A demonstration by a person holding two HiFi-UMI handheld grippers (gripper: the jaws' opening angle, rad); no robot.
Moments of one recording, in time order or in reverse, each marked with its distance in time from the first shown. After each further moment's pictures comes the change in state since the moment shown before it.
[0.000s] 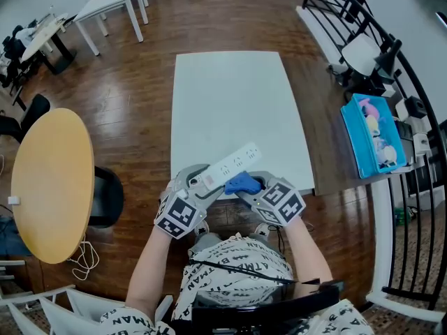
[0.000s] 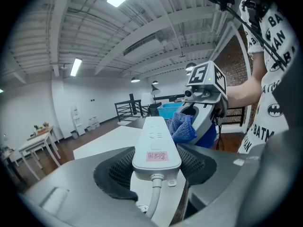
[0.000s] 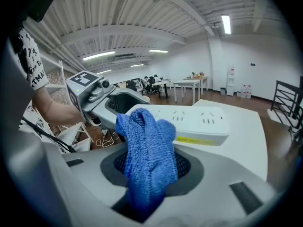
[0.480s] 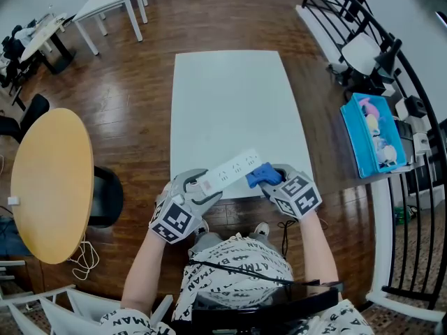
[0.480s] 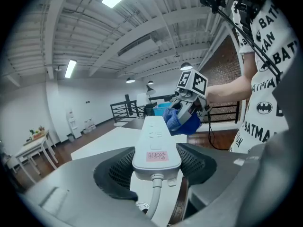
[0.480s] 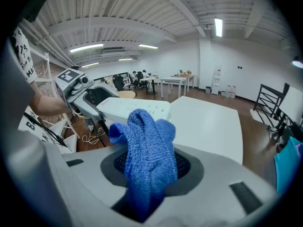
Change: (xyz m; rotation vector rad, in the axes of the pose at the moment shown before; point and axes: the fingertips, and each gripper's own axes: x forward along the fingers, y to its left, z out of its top) left arm -0.012 -0.009 -0.001 0.044 -0.004 -0.047; right arm -0.037 -0.063 -0.027 0.022 0.066 -0.168
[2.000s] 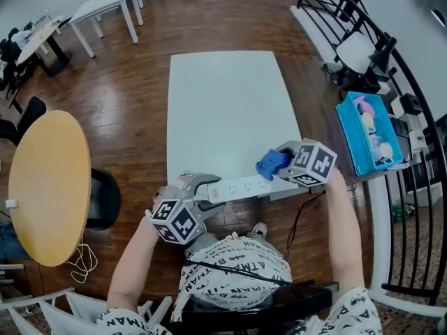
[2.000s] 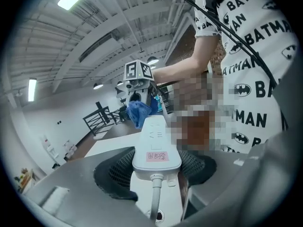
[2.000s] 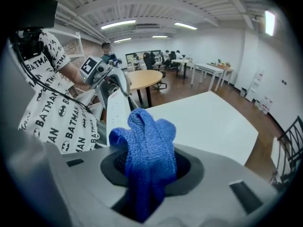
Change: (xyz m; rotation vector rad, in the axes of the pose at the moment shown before) left arm 0.013 -0.050 0.012 0.347 0.048 -0.247; right arm -0.030 -0.031 0.006 -0.356 0.256 0.278
